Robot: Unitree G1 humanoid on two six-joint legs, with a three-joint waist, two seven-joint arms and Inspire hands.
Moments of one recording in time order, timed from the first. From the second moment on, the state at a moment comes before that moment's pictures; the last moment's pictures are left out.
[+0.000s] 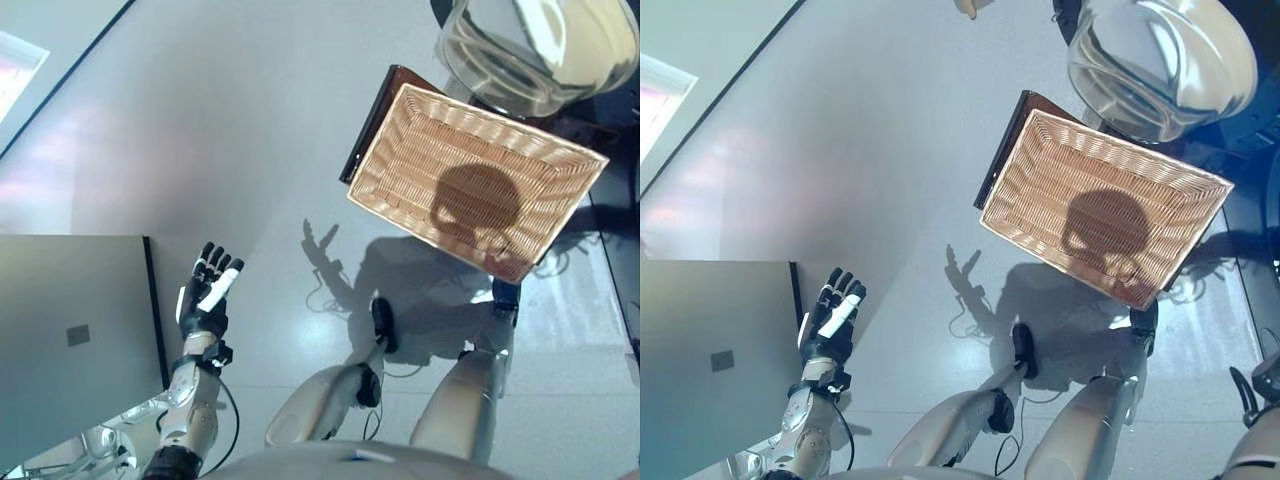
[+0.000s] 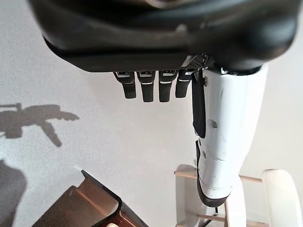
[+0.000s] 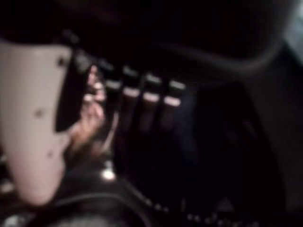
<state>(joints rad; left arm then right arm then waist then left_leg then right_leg) 0.15 0.17 -0.13 0.36 -0.75 -0.39 0.01 -0.86 -1.08 -0.64 1.22 1.05 -0.47 -0.61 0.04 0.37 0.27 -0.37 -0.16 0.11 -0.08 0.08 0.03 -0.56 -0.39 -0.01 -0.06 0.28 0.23</state>
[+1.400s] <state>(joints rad) 0.33 0.14 0.11 0.43 -0.60 -0.36 0.07 -0.18 -0.32 -0.34 1.21 0.65 -0.24 -0.45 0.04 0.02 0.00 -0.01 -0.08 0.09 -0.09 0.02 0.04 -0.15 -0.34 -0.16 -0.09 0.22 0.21</state>
